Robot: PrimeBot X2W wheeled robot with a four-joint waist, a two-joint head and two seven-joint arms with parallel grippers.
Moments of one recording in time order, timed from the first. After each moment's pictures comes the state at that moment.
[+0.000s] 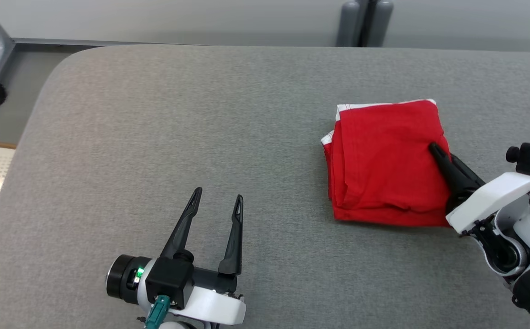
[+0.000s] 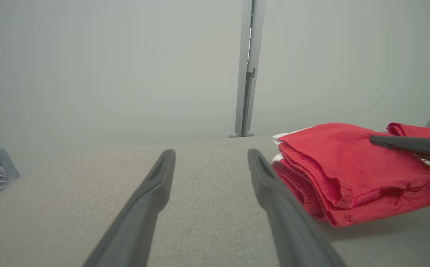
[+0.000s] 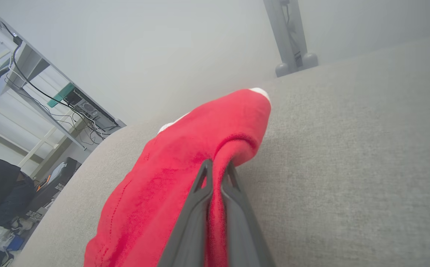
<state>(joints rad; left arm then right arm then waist) -0.08 0.05 -0.42 0.02 -0.17 0.19 -0.26 -0.60 -0.48 0.72 0.54 1.19 0.13 -0.17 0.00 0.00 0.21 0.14</state>
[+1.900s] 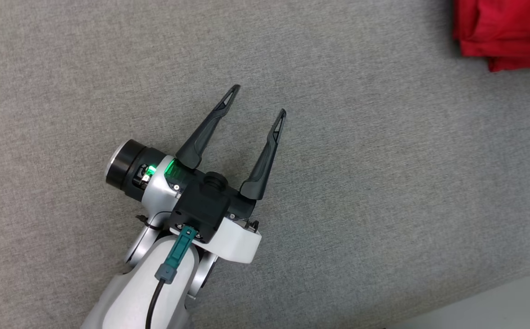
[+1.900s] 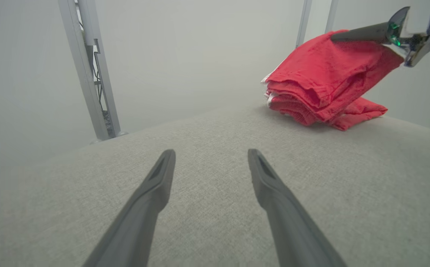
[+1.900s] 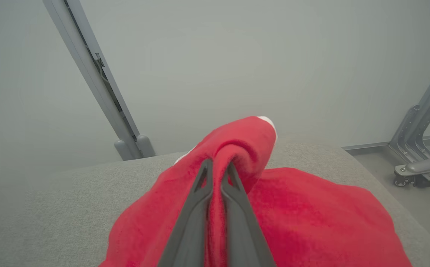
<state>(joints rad) -0.44 0.12 -0.50 -0.02 -0.02 0.07 -0.19 -1.03 -0.73 0.67 0.55 1.18 0.13 -0.26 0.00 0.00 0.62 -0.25</state>
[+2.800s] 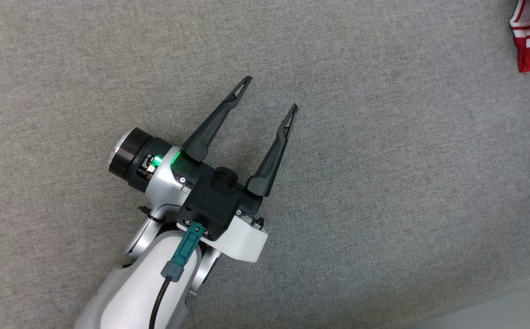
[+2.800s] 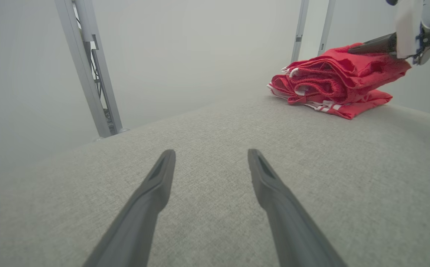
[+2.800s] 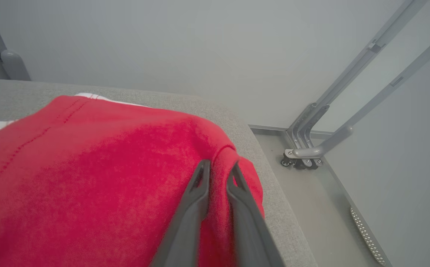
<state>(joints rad) -0.48 0.14 -0.54 -0.06 -0.01 0.07 -0.15 -1.20 -0.73 0.73 1.04 0.87 0.13 -0.26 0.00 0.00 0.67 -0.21</state>
